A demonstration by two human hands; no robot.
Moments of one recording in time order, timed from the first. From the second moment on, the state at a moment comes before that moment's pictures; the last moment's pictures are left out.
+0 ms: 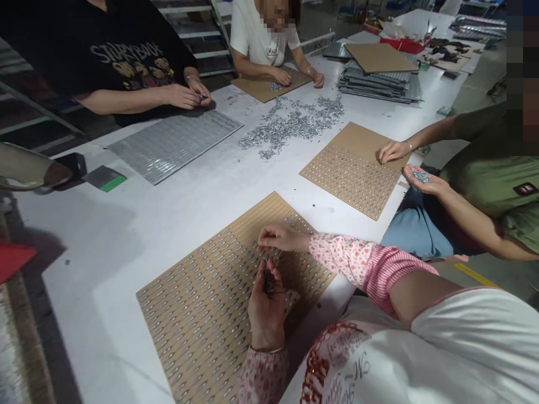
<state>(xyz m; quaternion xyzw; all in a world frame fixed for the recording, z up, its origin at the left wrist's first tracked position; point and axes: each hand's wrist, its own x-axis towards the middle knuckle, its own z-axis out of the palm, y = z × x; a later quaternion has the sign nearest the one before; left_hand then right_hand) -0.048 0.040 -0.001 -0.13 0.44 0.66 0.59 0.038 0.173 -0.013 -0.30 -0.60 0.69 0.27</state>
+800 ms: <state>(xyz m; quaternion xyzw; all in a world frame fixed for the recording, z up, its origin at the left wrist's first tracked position) -0.042 0.004 0.009 -0.26 0.42 0.58 0.65 0.040 0.168 -0.012 -0.23 -0.97 0.10 0.01</state>
